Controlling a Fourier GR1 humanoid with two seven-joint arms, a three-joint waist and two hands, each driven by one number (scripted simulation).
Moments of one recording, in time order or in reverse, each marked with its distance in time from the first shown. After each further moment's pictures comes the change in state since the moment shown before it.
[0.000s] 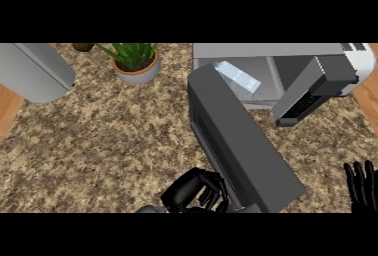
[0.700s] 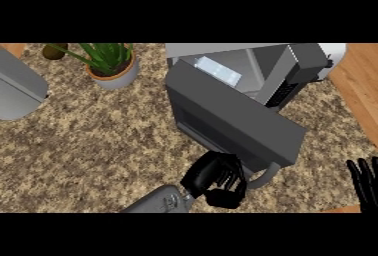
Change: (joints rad) left arm -0.315 -0.003 -0.238 0.160 0.306 0.324 0.052; right arm 0.050 -0.051 0.050 -0.244 -0.055 0.075 0.130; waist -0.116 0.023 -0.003
